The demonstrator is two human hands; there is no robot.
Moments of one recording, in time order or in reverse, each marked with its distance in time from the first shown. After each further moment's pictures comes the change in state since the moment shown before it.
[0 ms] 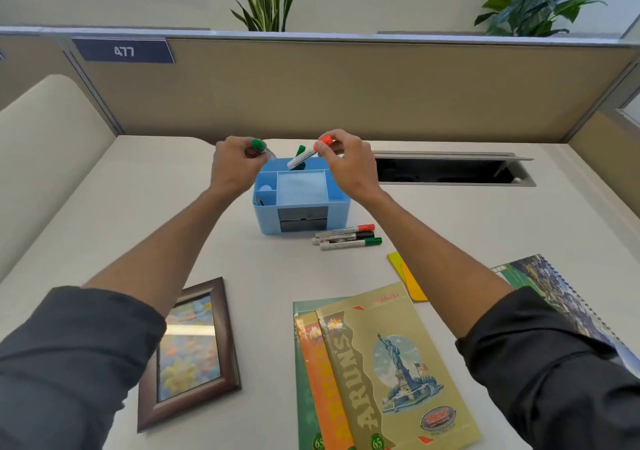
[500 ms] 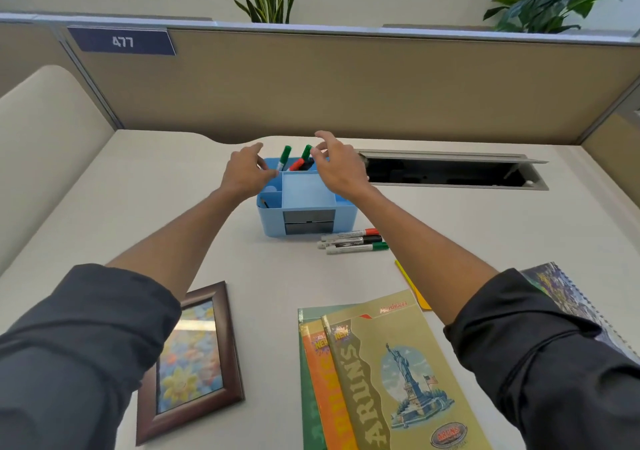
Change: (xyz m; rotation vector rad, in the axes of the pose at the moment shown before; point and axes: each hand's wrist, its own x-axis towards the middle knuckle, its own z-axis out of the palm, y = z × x) left_hand 0.022 -0.037 0.026 0.150 -0.207 -0.167; right_hand 0.019 0.006 0.036 -0.216 -0.215 0.069
